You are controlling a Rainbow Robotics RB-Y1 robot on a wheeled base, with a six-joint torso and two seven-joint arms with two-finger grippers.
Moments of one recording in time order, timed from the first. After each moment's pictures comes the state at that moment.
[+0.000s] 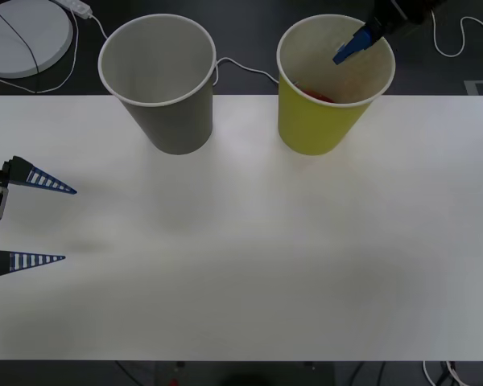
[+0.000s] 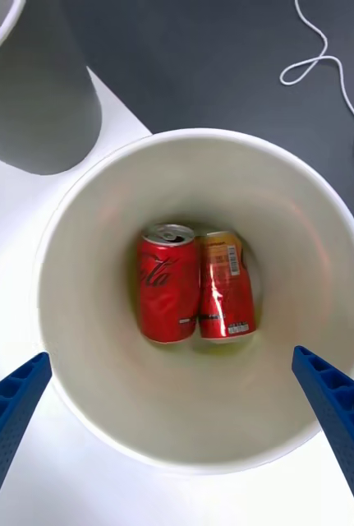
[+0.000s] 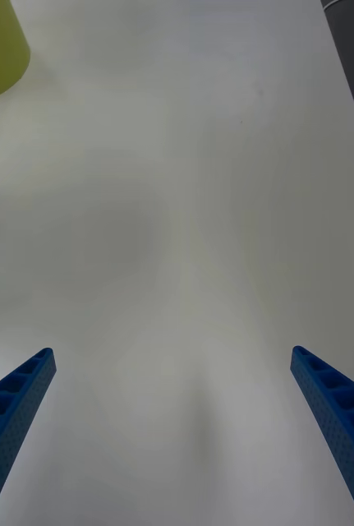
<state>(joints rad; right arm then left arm) -1.22 -0.82 0.32 -1.26 1.95 -1.57 -1.16 -0.10 1.06 0.10 -1.60 -1.35 -1.40 -0.21</state>
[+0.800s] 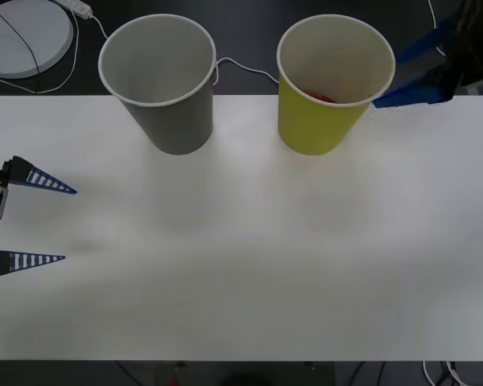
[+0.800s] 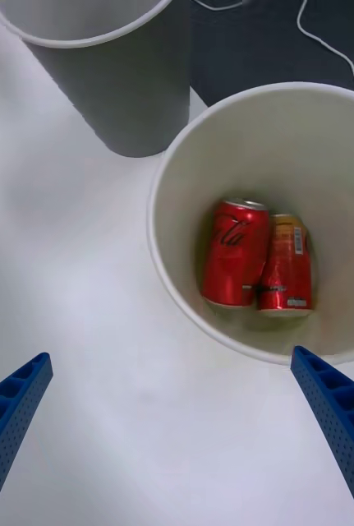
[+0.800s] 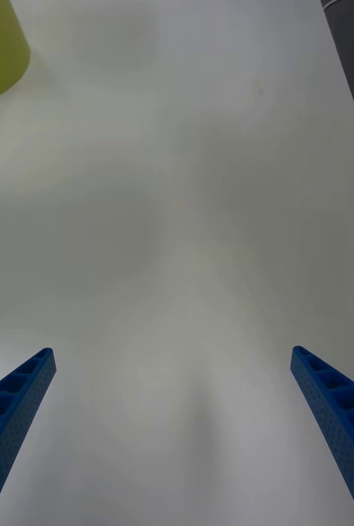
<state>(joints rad) -0.78 -0.99 0.00 -1.71 1.69 -1.57 -1.05 -0.10 1.06 0.10 -1.60 -1.35 -1.40 -0.21</state>
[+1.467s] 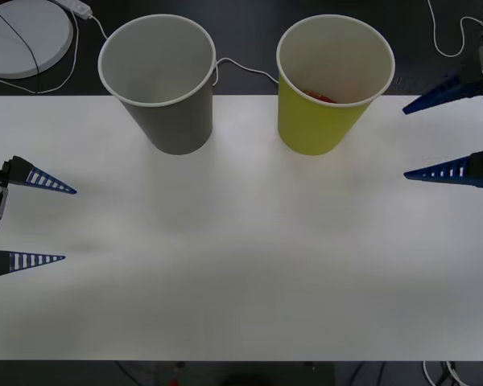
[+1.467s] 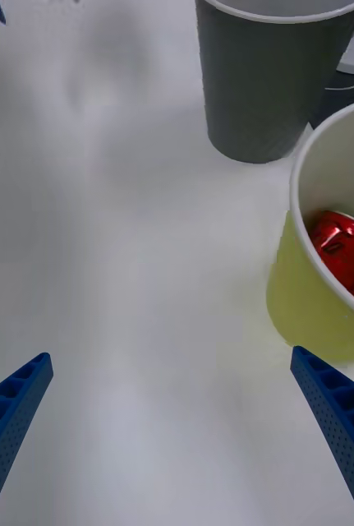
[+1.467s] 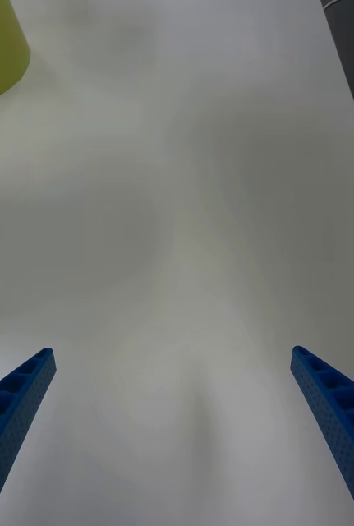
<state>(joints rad) -0.42 -0.99 -0.19 -1.76 1.45 -1.57 -0.51 -0.10 1.06 0.10 -1.60 -1.35 -1.40 -0.21</state>
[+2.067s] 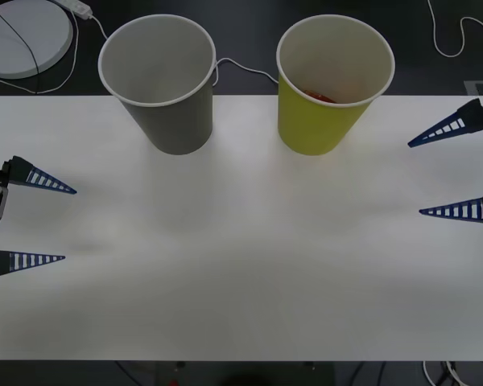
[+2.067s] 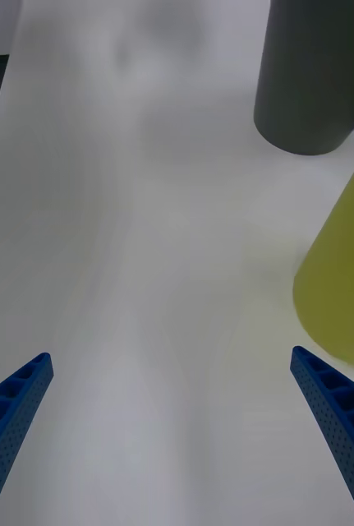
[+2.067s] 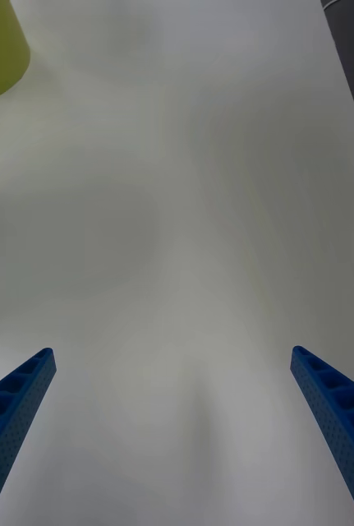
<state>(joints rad) -0.31 -0.99 -0.19 -1.62 1.40 -1.57 -0.10 -0.10 1.06 0.10 -1.60 -1.35 -1.40 -0.21</state>
